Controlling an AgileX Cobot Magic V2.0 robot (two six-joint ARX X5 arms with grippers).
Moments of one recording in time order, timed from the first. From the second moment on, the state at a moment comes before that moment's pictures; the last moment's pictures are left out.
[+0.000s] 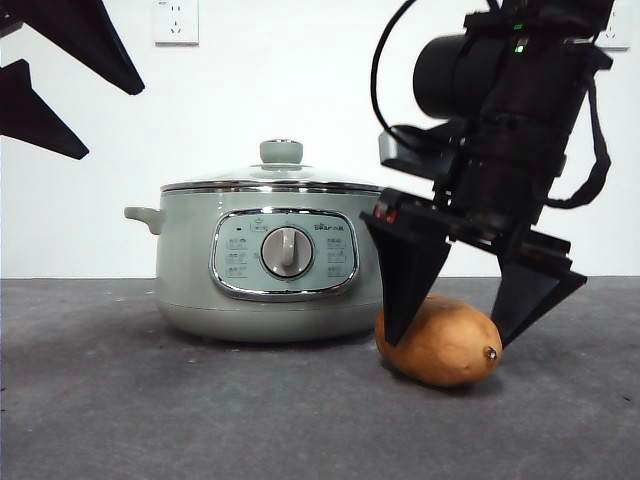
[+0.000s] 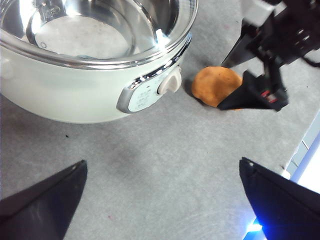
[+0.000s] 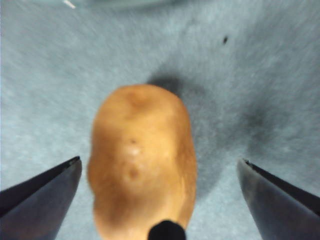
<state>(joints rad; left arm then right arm) -0.27 1.08 0.92 -0.69 0.51 0.16 0.56 1.67 1.04 -0.61 -0.16 0.03</state>
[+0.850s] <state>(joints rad) -0.28 1.14 1.04 -0.66 0.40 0.08 0.56 1.54 1.04 -0.74 -0.22 0.03</state>
